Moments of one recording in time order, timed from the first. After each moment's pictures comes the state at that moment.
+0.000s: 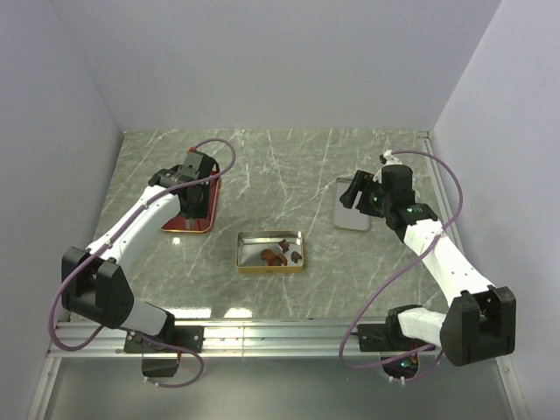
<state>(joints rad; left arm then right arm) -0.37 1.44 1.23 -0.92 -0.35 -0.26 0.19 1.19 0.86 -0.31 -0.13 0.46</state>
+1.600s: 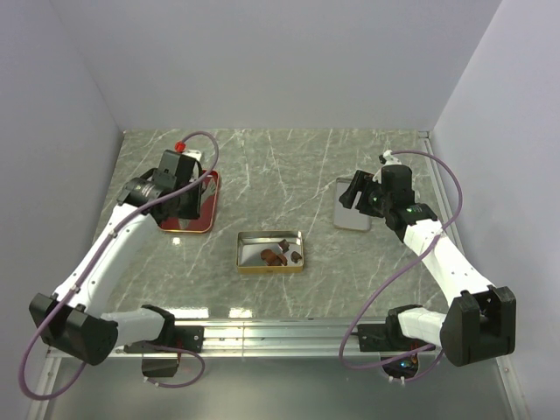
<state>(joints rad) -0.37 1.24 1.28 -0.99 -0.21 -0.22 0.19 1.19 0.86 -0.31 -0.13 0.47</state>
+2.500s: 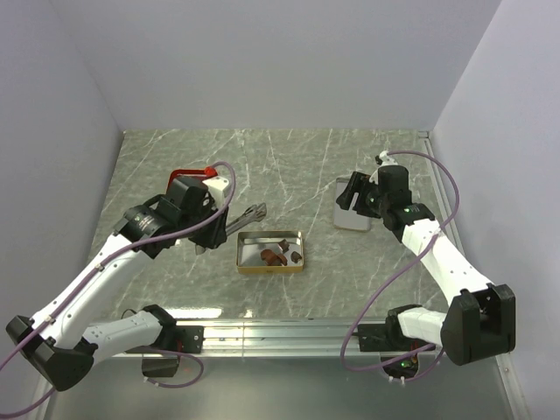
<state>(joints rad) -0.61 1.04 1.16 -0.97 0.04 -0.18 0.22 1.20 0.86 -0.31 -0.13 0.47</state>
